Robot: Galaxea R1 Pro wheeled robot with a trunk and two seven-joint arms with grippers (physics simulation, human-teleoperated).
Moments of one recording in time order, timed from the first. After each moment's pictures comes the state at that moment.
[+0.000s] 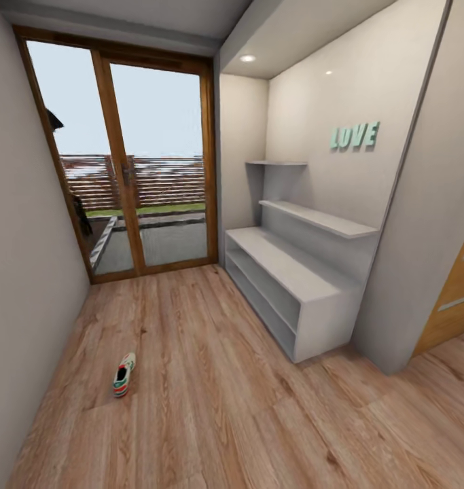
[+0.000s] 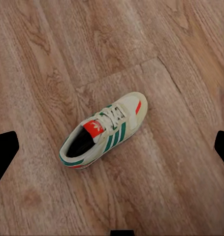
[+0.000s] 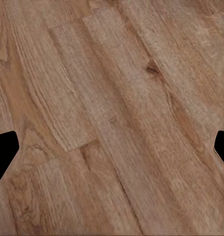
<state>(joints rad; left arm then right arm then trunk) -0.12 0.04 -0.01 -0.26 -0.01 -0.34 0.00 -0.01 -0.08 0.00 -0.63 -0.09 -0.12 0.00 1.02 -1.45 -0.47</state>
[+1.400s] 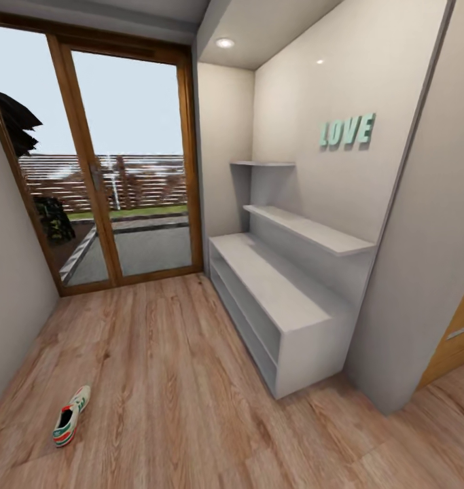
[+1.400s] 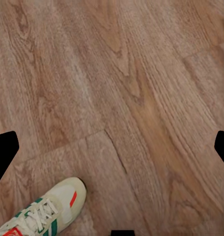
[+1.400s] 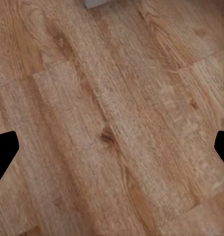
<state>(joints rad) -0.12 0.04 -0.01 -0.26 -0.01 -0.34 0.00 -0.01 -0.08 0.00 -0.63 -0.09 -0.12 0.00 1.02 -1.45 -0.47</state>
